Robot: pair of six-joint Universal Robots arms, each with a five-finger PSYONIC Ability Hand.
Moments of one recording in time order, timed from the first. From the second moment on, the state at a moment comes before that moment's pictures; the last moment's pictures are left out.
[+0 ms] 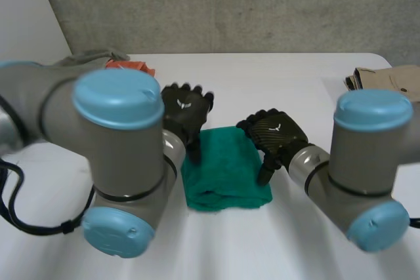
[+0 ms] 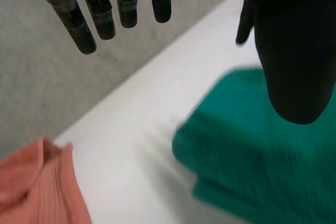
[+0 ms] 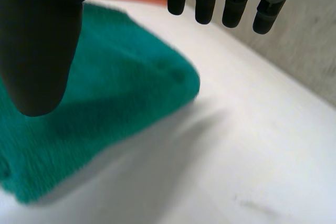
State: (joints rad) left arm 3.93 -2.10 -1.23 3.07 -1.85 3.42; right arm 2.10 -1.08 1.48 -0.02 1.43 2.82; left_hand 0.19 0.20 0.21 0.20 0.05; right_hand 0.23 0.22 0.21 0.21 0.04
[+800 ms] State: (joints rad) left arm 4.01 -1.98 -1.28 3.07 -1.59 3.37; right arm 2.22 -0.99 1.77 -0.58 1.43 2.67; left_hand 0.19 0.20 0.21 0.20 0.05; right_hand 0.23 0.22 0.21 0.21 0.04
